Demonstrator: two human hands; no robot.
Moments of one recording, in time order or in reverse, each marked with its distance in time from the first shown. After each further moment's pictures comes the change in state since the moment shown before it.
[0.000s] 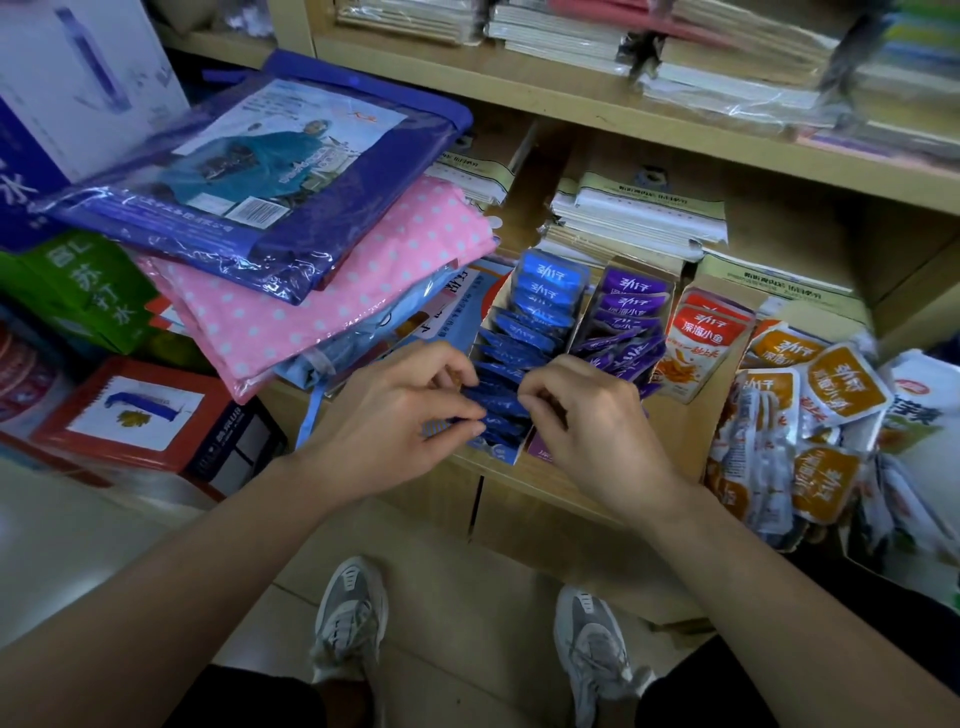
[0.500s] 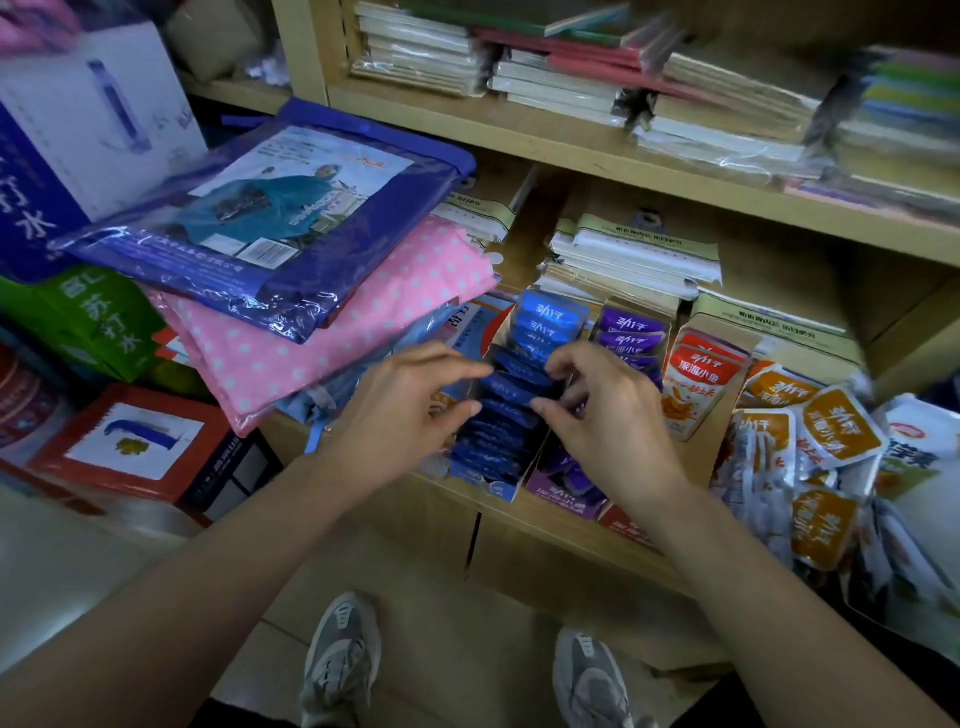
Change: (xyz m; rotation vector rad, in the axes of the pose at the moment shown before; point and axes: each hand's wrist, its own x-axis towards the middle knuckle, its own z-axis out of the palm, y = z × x) left_hand 0.032 -0.014 0.003 -0.084 0.039 -0.221; right_hand 0.024 0.007 -0.017 0.006 0.077 0.195
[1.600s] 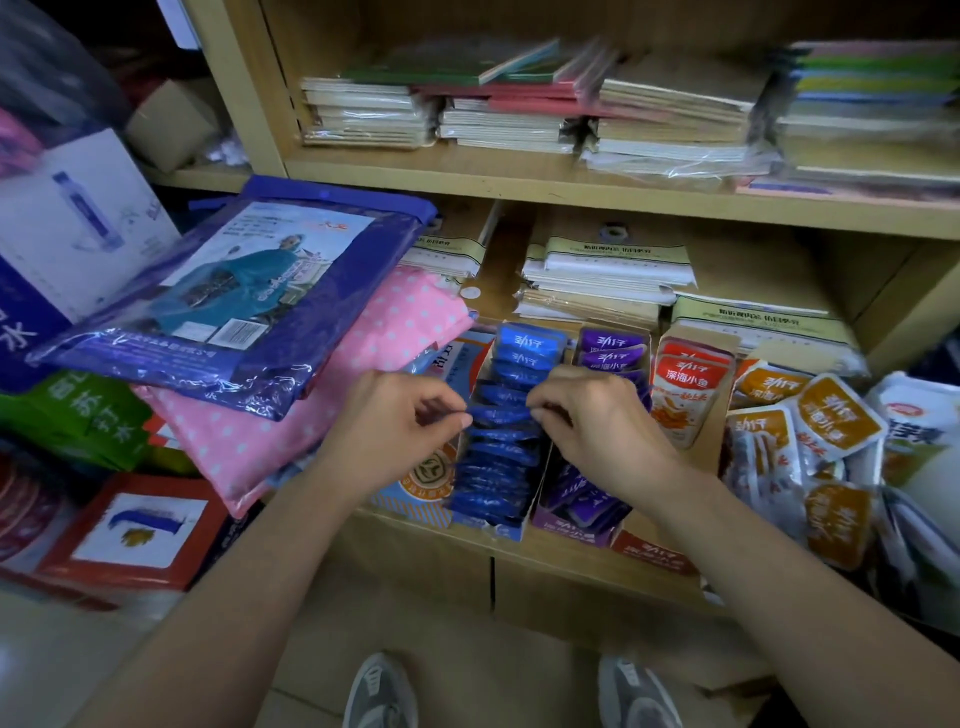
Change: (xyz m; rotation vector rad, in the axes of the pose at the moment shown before) left_hand 0.038 -0.011 -0.010 -0.041 -0.090 -0.129; right_hand 0.025 0.021 -0.001 -0.057 -0.098 -0.133
